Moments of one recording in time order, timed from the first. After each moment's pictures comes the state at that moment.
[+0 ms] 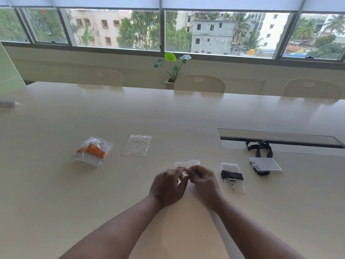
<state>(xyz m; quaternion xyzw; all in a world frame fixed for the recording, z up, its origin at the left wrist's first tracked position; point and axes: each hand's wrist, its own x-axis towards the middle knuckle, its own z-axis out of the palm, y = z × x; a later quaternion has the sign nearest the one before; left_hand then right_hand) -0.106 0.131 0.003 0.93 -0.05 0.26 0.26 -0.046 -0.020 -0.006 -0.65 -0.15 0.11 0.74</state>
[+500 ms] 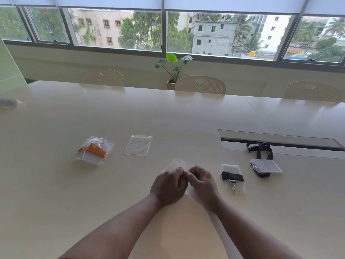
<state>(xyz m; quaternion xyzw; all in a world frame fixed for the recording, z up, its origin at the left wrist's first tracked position) -0.108 0.132 0.008 0.94 -0.01 0.19 0.29 -0.051 -0.018 -0.002 -0.70 -0.17 0.09 0.69</state>
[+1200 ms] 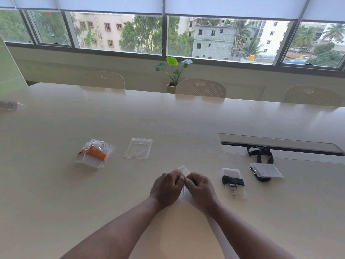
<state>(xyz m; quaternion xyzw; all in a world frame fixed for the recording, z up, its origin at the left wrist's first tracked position) -0.102 0.138 0.010 0.93 0.02 0.16 0.34 -0.052 -0.013 -0.008 -0.78 -0.20 0.04 0.60</state>
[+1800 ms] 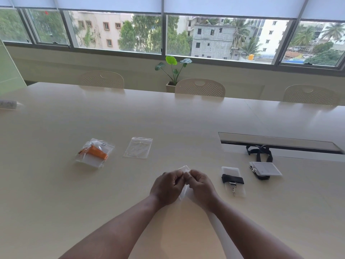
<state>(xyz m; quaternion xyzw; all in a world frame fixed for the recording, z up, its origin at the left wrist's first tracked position) -0.106 0.138 0.012 0.92 0.00 0.15 0.36 -0.051 -0.014 0.003 -0.75 -0.20 0.11 0.62</state>
